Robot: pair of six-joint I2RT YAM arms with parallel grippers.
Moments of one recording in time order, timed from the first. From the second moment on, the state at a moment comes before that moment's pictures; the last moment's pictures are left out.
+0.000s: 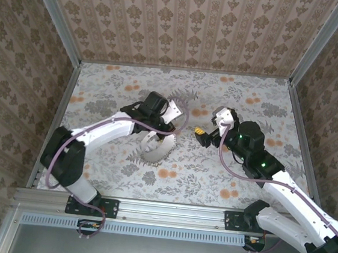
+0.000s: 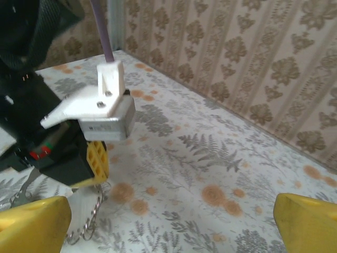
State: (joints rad) left arm -0.71 1.62 1.15 -0.44 0.27 0.17; right arm 0.54 0.89 0.72 -0.07 -0.03 -0.19
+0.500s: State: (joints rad) left arm -0.74 1.92 1.28 -0.32 0.32 0.06; right arm 0.43 0.88 0.62 -0.01 0.08 -0.07
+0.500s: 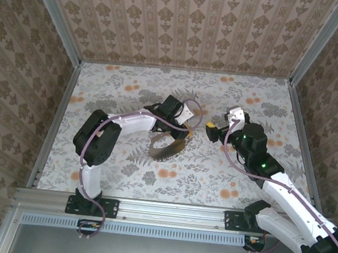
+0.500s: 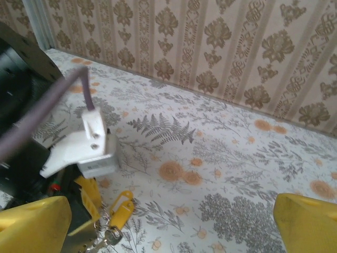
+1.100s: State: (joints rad) left arm -0.65 1.06 0.66 -0.02 0.00 0.06; right arm 0.26 0.97 0.45 0.19 0.14 -0.04
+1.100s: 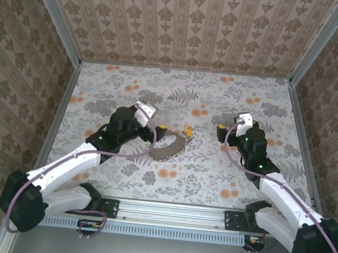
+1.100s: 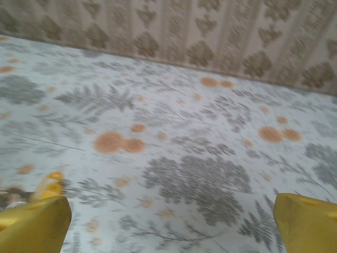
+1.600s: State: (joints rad) left arm -0.28 1.29 0.61 0.13 -0.41 -0.06; right arm 0.05 1.49 0.38 0.68 0.11 0.00
